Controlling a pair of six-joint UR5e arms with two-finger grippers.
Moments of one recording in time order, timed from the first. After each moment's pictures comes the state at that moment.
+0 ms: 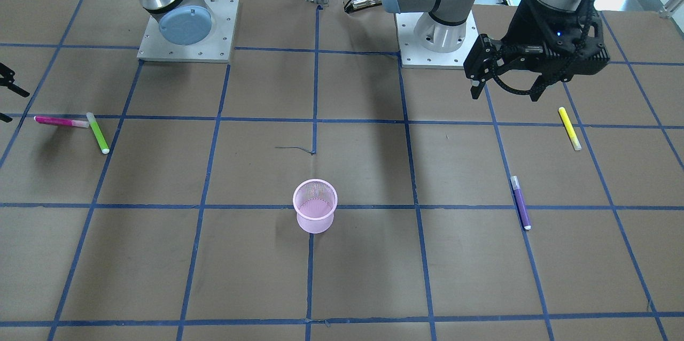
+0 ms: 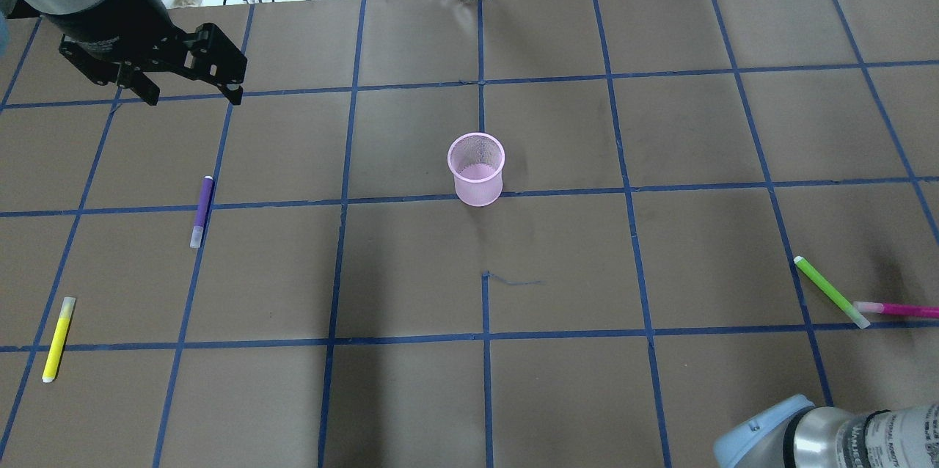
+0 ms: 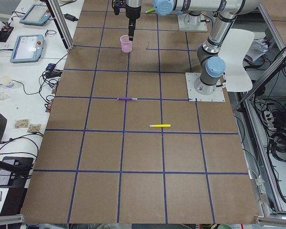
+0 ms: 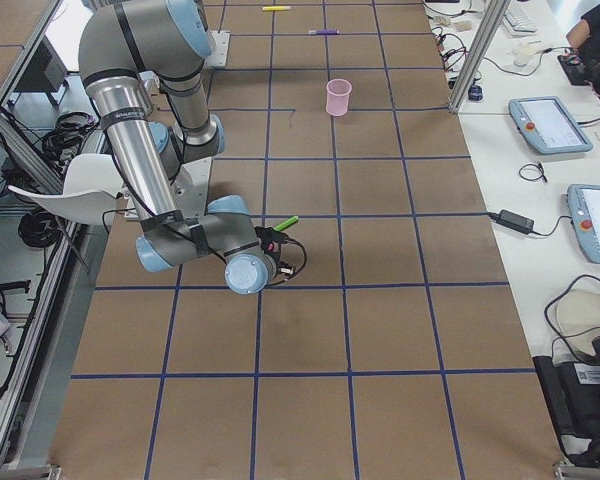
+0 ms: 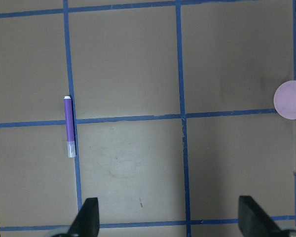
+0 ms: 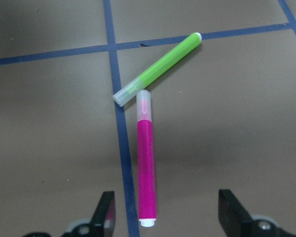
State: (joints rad) left arm -1.47 -1.54 -1.56 -1.53 1.58 0.14; right arm 0.38 -1.26 1.88 -1.69 -1.30 -2.73
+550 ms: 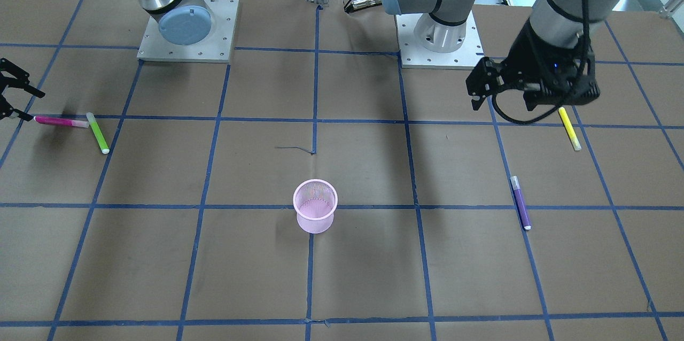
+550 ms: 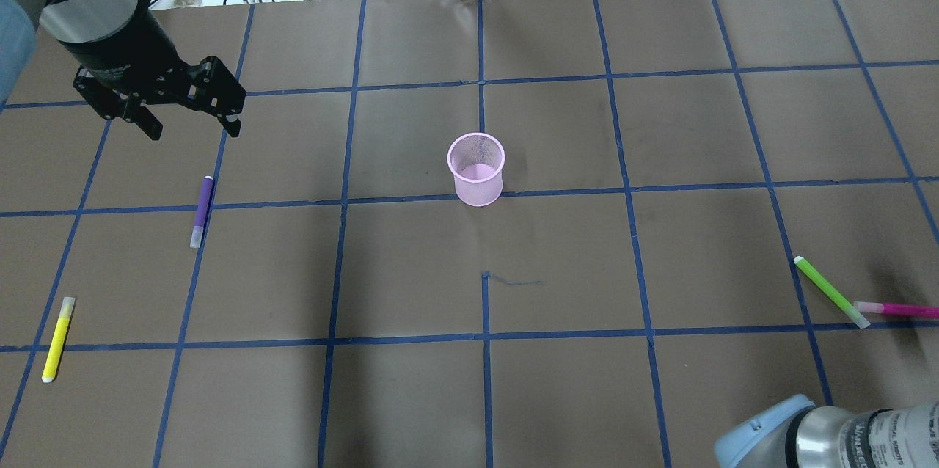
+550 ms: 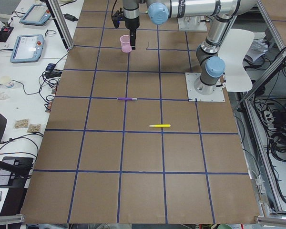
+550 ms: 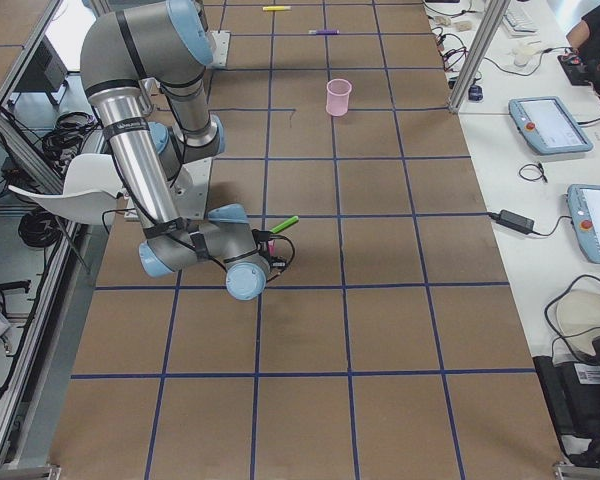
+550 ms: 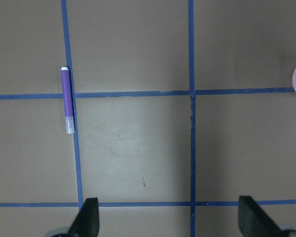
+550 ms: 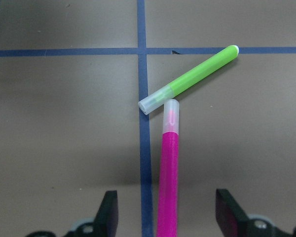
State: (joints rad) left arm -1.40 -1.63 -1.59 -1.59 1.60 0.15; right arm 0.38 -1.24 1.91 -1.69 -1.32 -2.83
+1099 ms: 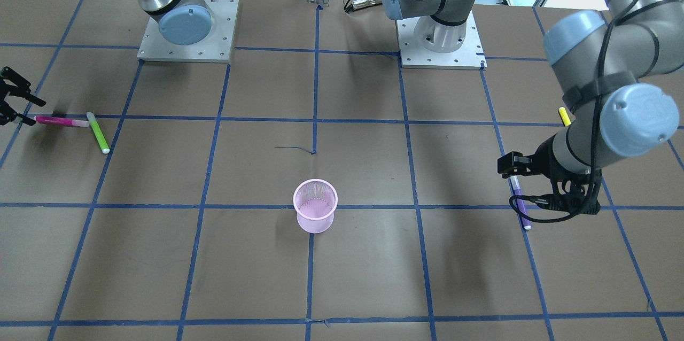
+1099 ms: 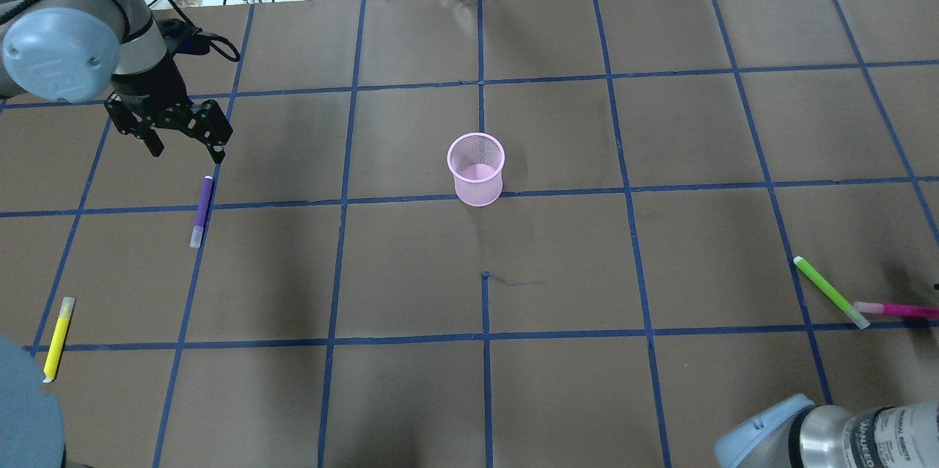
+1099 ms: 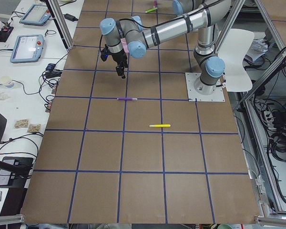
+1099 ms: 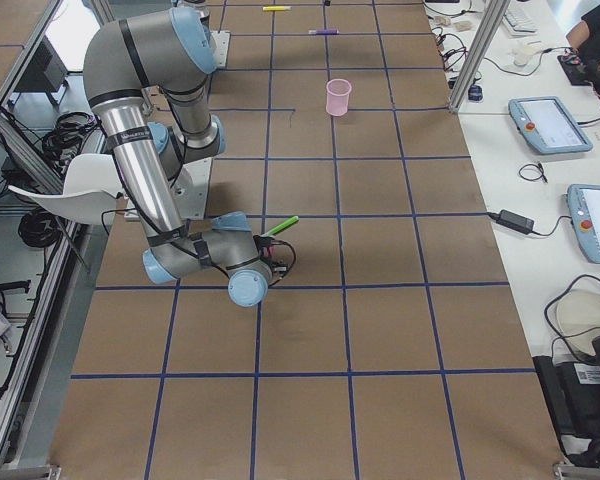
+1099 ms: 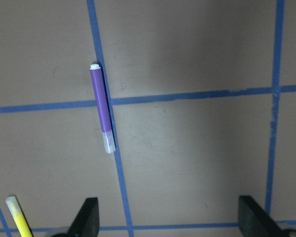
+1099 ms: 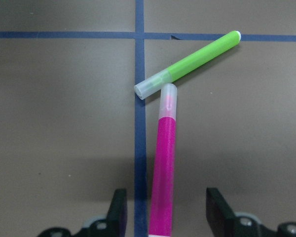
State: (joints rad) left arm -1.32 -1.91 -1.60 -1.40 1.74 0.40; right arm 0.38 -1.19 1.91 -1.74 -1.31 -2.84
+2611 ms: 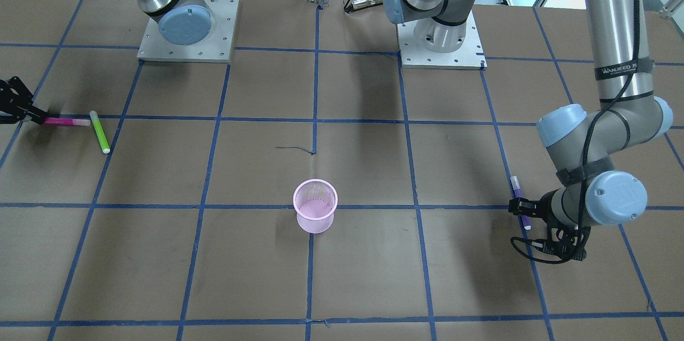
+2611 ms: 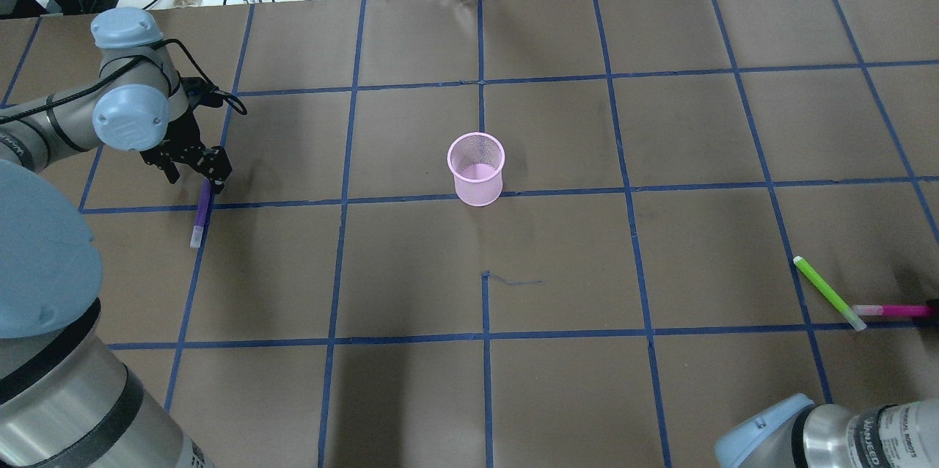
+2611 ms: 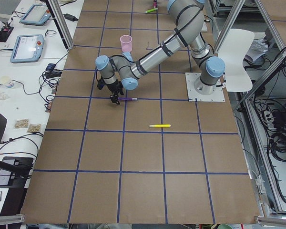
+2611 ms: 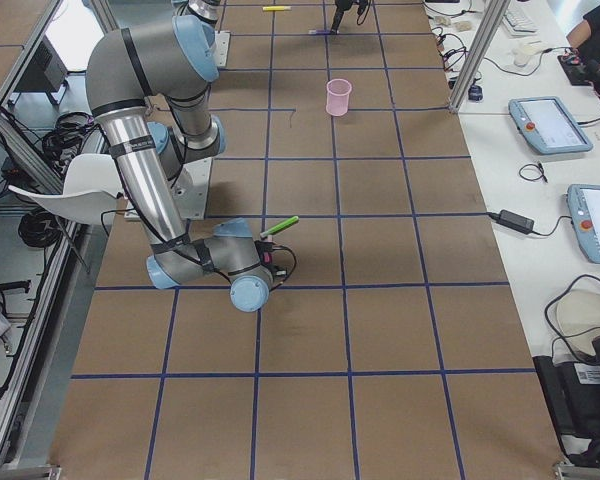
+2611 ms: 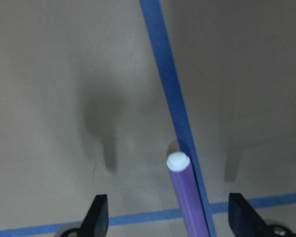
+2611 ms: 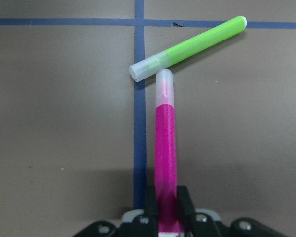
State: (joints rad) left arm -1.24 -2.16 -1.63 -1.10 1.81 0.52; right arm 0.38 -1.16 1.91 -1.76 -1.31 -2.84
